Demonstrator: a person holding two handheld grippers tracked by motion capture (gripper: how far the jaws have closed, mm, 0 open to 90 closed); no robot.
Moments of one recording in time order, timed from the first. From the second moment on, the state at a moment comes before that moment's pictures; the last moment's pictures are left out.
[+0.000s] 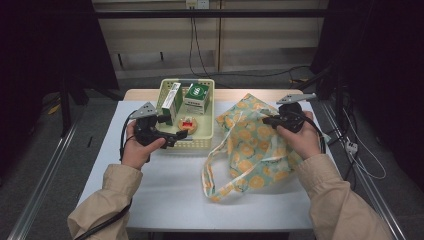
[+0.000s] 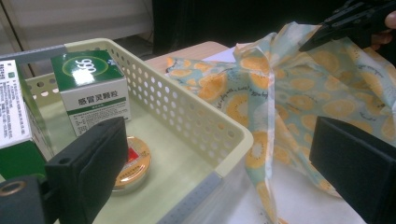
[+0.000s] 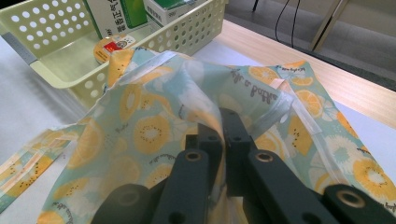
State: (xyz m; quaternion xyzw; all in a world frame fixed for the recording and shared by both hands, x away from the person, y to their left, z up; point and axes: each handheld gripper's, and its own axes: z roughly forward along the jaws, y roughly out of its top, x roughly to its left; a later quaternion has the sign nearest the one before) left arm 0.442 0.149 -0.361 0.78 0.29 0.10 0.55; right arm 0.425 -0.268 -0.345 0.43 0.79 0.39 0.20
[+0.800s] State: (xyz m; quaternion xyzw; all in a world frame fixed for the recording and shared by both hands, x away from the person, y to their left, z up) left arm 0.482 0.121 -0.358 0.79 0.28 0.11 0.53; right arm 0.437 -0.274 -0.355 0.44 0.78 0.39 0.19
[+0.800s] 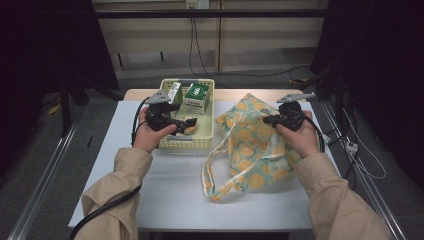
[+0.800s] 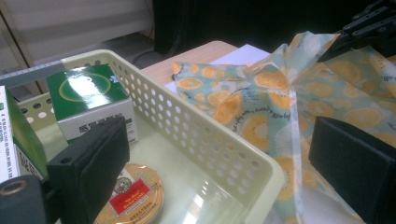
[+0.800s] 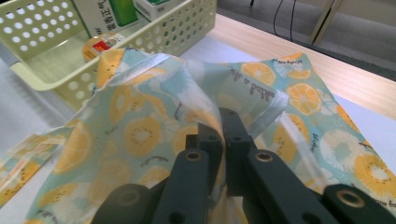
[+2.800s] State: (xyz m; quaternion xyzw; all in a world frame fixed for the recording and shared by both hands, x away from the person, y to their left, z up) left arm 0.561 0.097 -0.422 0.86 0.28 0.15 0.40; right arm 0.443 -0.270 -0.347 0.45 0.77 0.40 0.19
